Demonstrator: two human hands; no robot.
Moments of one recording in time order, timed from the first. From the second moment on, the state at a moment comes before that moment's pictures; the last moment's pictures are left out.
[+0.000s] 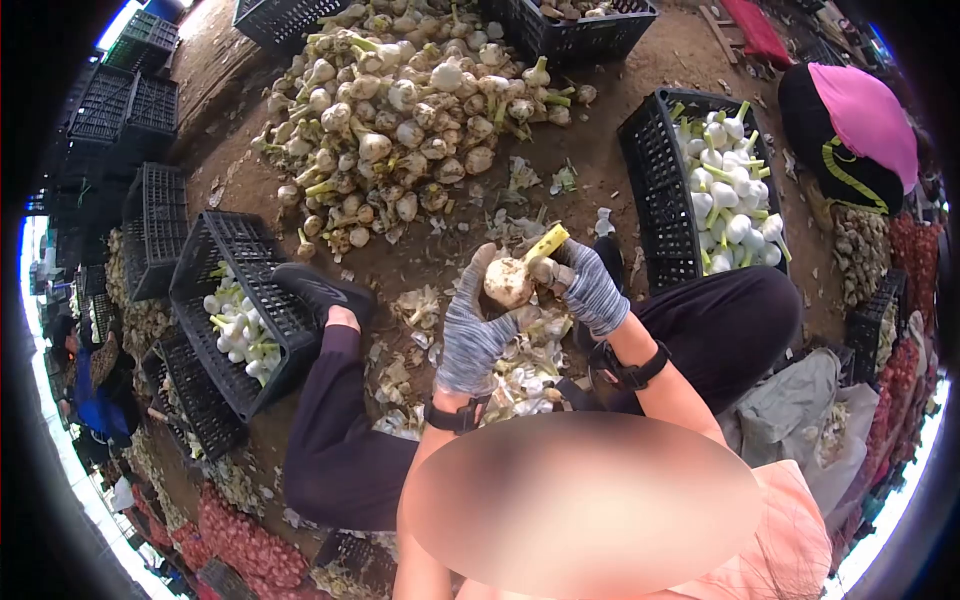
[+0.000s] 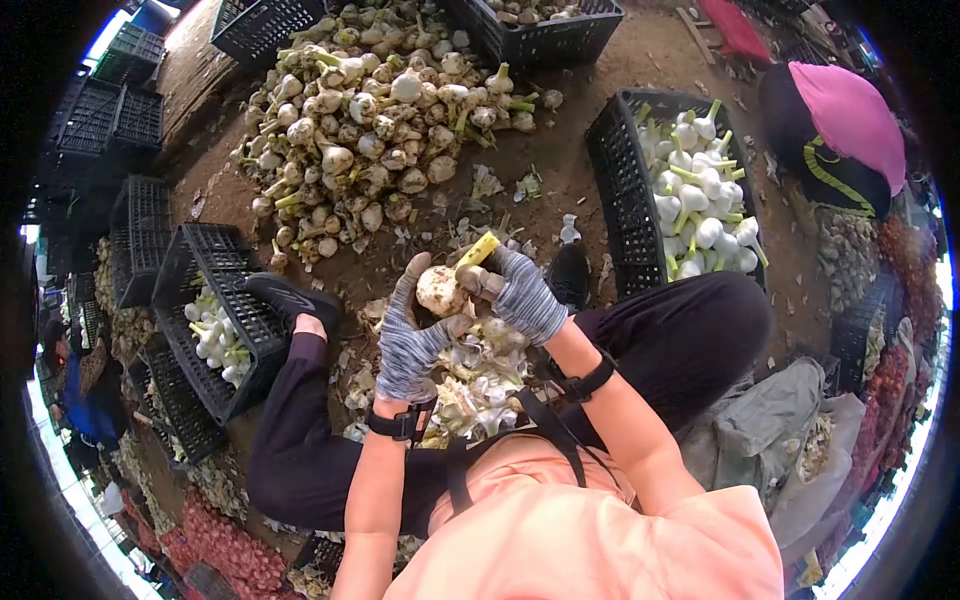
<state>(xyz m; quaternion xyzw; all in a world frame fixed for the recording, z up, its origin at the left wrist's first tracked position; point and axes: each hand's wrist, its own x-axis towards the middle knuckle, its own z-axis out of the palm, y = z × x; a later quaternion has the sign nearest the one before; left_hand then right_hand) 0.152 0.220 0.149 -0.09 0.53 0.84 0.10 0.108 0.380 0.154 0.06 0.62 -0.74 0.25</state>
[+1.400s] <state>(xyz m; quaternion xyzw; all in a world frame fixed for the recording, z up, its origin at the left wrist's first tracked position) 0.170 0.214 0.138 -0.06 0.67 0.74 -0.01 0.145 0.376 0.139 0.14 0.48 -0.83 0.24</state>
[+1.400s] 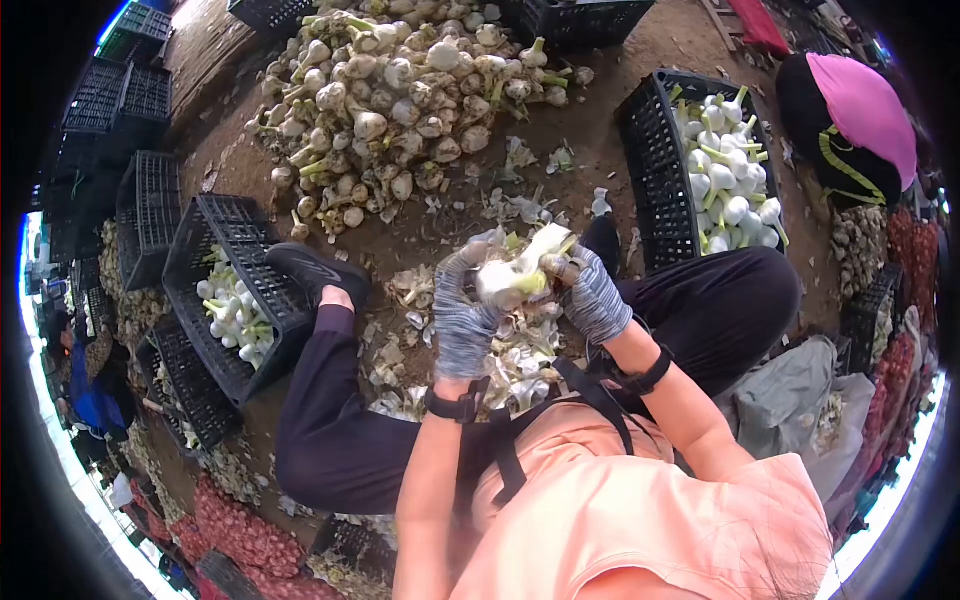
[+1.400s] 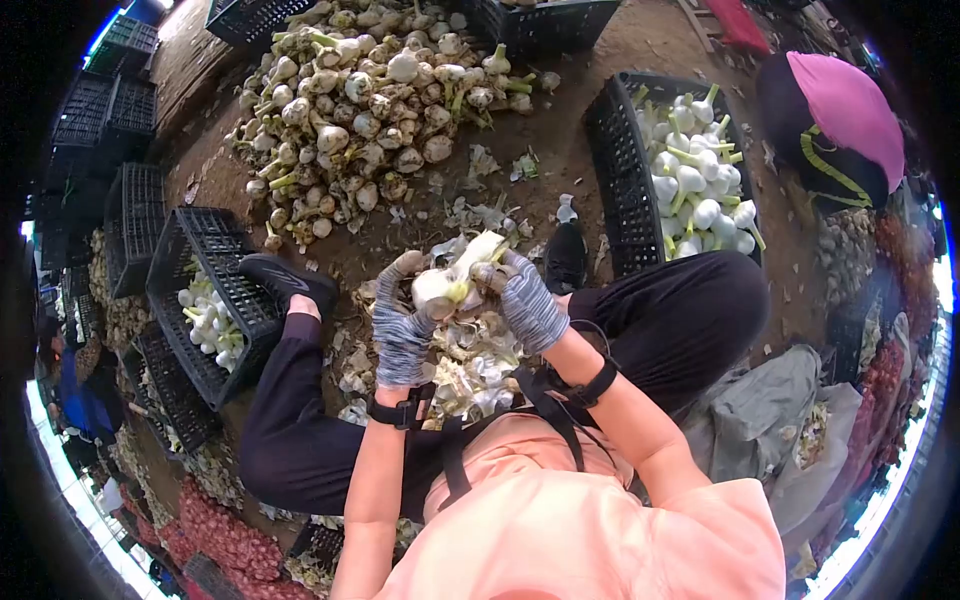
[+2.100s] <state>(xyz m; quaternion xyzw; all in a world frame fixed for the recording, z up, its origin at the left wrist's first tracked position) 0.178 0.192 0.131 -0.22 0.25 0.94 0.09 0.134 0.376 0.101 -0.17 0.94 -0.25 0.13</state>
